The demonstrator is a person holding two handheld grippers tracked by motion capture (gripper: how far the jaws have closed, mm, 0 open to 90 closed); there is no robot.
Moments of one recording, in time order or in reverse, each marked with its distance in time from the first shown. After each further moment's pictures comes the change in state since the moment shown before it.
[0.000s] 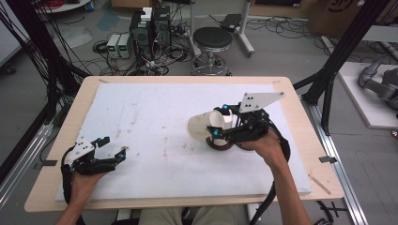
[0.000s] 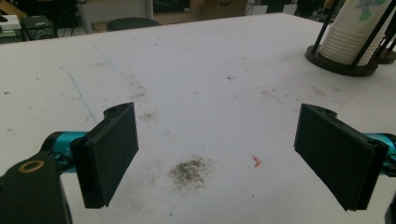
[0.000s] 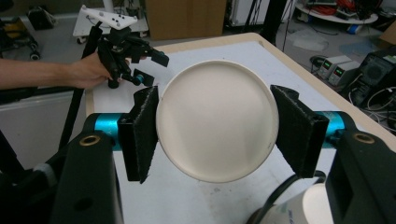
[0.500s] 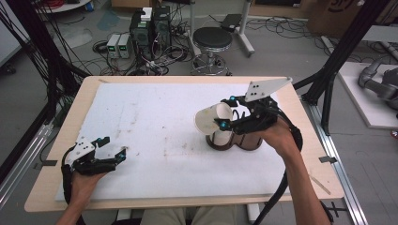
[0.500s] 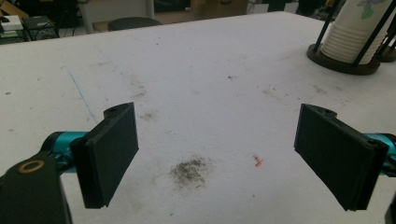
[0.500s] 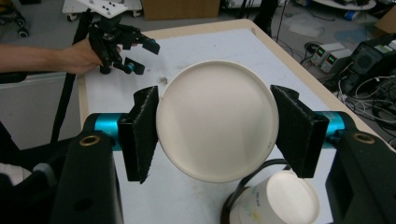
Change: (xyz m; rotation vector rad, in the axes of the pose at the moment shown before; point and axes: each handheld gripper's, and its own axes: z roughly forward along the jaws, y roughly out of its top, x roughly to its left) left arm -0.001 0.000 0.000 0.002 0.006 0.007; right arm -0.012 0.024 -0.021 0.088 -0.017 -0.038
